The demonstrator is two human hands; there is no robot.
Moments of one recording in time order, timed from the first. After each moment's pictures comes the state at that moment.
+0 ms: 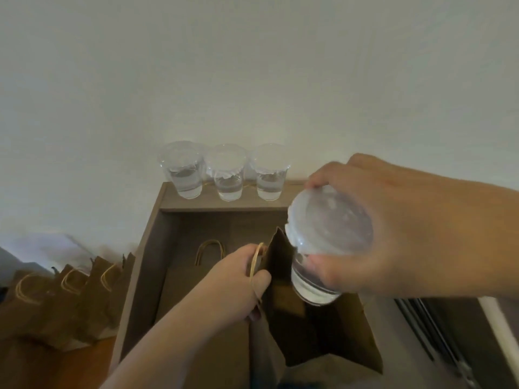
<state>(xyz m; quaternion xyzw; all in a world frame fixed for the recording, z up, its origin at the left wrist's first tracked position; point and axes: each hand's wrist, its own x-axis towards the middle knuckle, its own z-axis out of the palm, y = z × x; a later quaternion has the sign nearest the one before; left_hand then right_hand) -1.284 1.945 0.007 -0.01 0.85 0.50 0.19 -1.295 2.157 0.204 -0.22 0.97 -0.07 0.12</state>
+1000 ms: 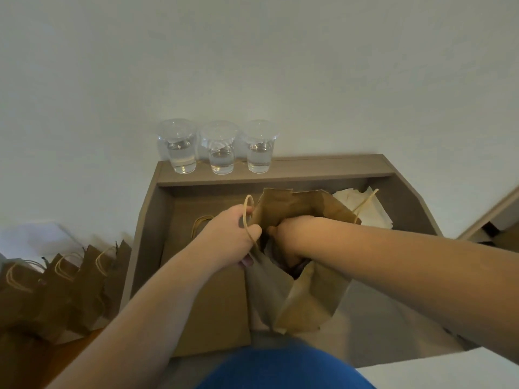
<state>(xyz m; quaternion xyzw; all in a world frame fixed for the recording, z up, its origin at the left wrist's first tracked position) -1.260 1.942 -0.002 -0.01 0.87 0.48 0.12 -1.331 2.094 -0.023 -0.25 0.89 0.22 0.31</state>
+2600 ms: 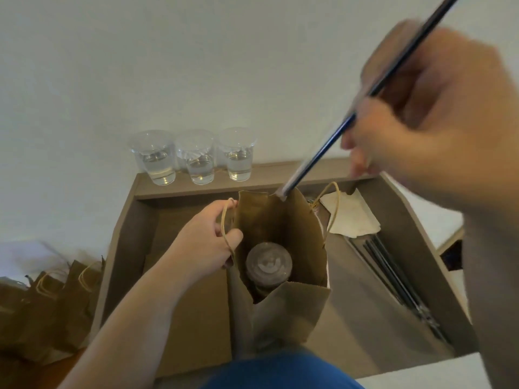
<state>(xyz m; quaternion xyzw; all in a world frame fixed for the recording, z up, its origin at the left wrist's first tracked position) -1.265 1.956 0.004 0.03 0.88 0.48 0.03 -1.257 2.220 0.175 -0.32 0.82 -0.40 -0.26</state>
